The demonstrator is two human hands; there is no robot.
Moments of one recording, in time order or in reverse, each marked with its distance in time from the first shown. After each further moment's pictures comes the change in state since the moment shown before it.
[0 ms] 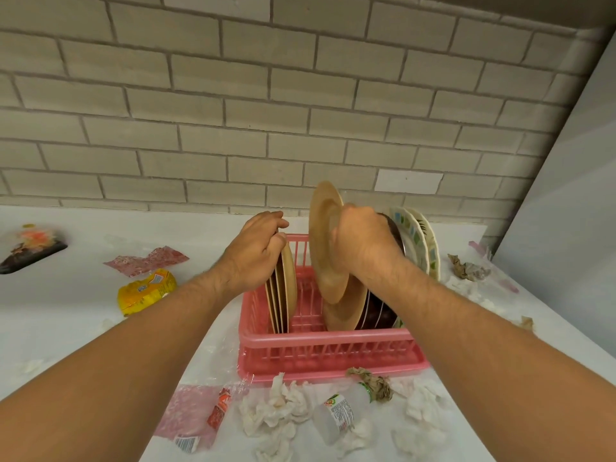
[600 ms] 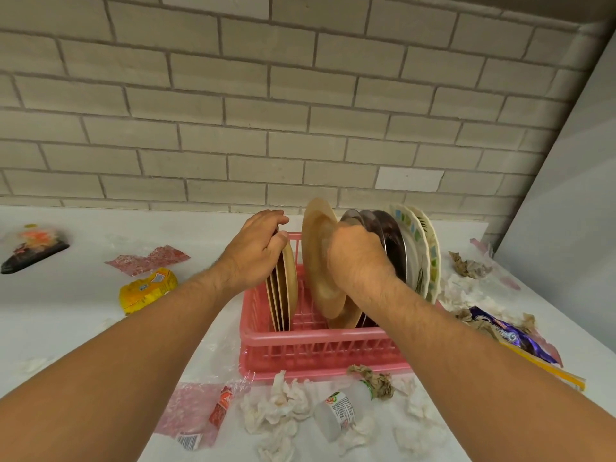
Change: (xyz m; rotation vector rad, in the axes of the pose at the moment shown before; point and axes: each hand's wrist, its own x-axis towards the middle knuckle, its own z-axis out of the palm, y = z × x) left_hand -0.002 0.005 -0.003 0.011 -0.005 -0.015; right_hand -0.013 -0.006 0.020 0.048 -0.049 -0.039
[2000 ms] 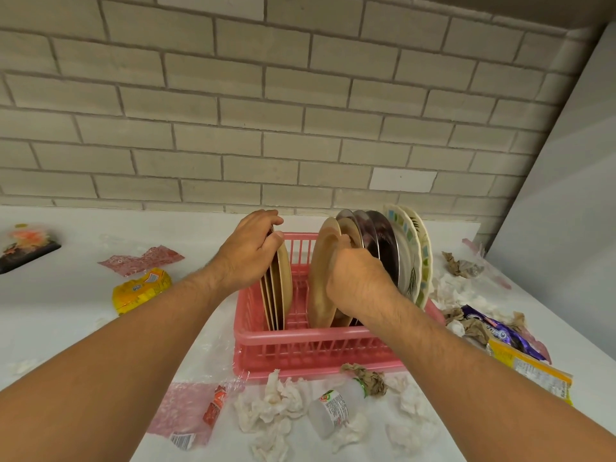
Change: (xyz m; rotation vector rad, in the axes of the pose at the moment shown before) left_hand -0.001 0.002 -0.001 -0.006 -0.005 -0.001; right_hand -0.019 0.012 0.014 0.228 -0.144 0.133
